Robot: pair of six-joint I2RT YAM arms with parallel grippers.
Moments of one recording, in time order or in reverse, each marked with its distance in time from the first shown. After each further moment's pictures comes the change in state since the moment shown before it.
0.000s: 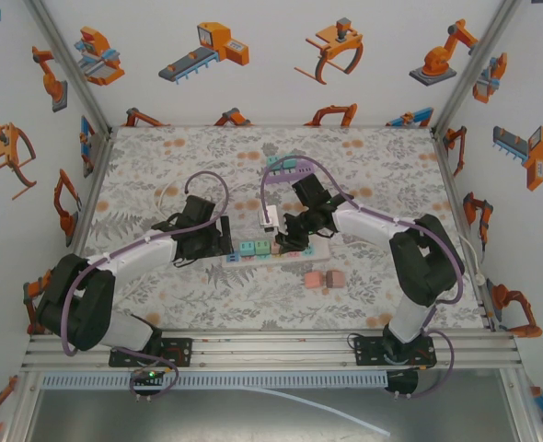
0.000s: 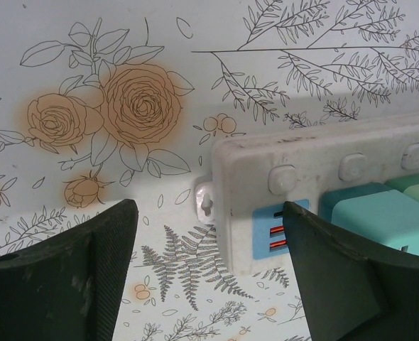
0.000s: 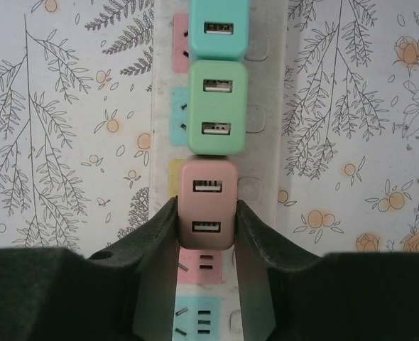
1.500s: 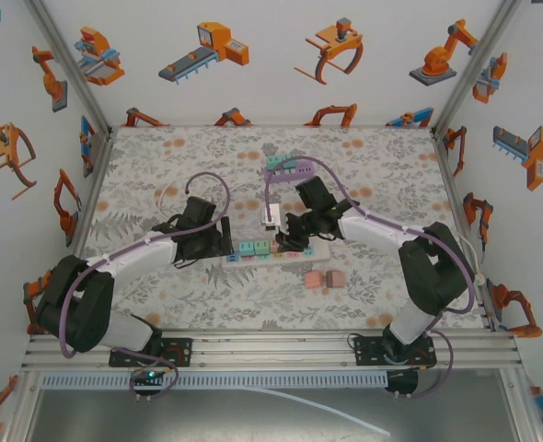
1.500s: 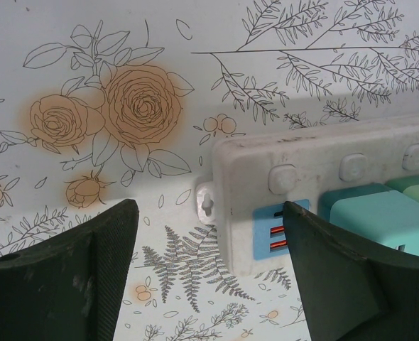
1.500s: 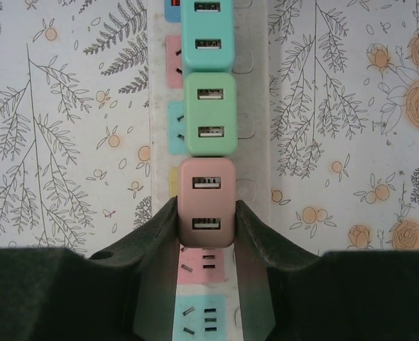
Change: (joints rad) left arm -0.011 -0.013 -0.011 0.008 -0.032 0.003; right arm 0.010 -0.080 -0.075 0.110 0.014 0.104
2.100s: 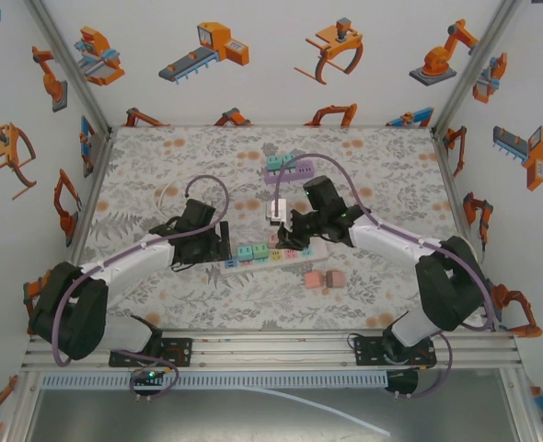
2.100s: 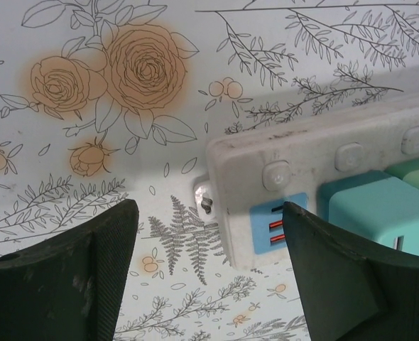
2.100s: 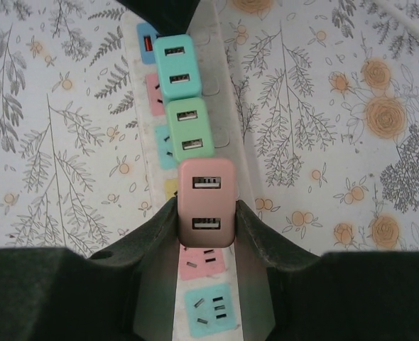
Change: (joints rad) left arm -0.011 -0.053 -0.005 -0.080 0.011 0.010; right arm -0.001 -0.132 -0.084 0.132 -0.008 0.160
